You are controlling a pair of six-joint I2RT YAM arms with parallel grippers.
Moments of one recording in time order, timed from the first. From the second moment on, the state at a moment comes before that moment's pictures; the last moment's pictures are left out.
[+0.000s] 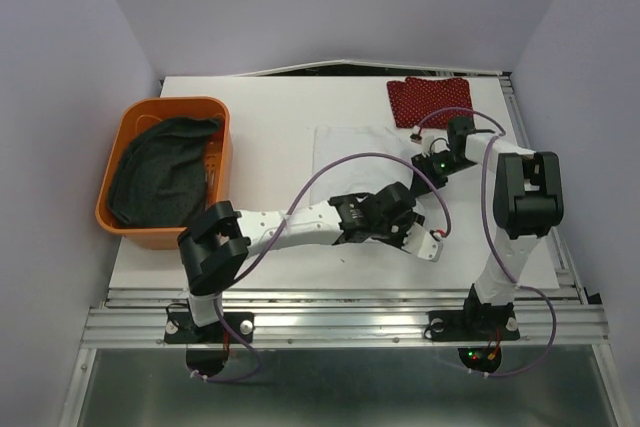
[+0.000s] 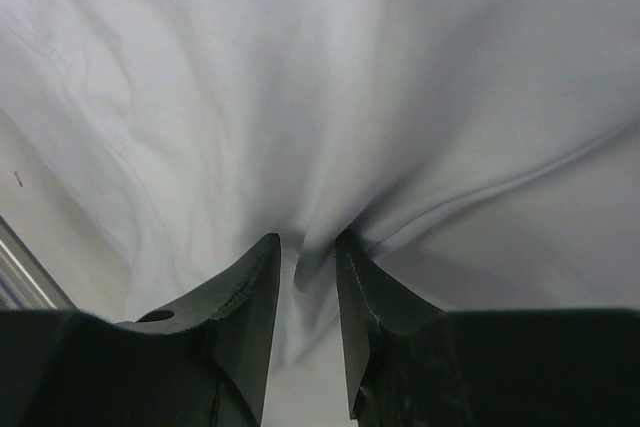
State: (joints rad) left arm -1.19 1.80 1.35 -0.33 0.06 0.89; right arm 0.01 1.94 1.27 -0.72 -0.67 -0.44
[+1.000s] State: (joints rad) left arm -1.25 1.95 1.29 -0.20 -0.01 0.94; right arm 0.06 1.97 1.21 -0.71 -0.79 -0.17
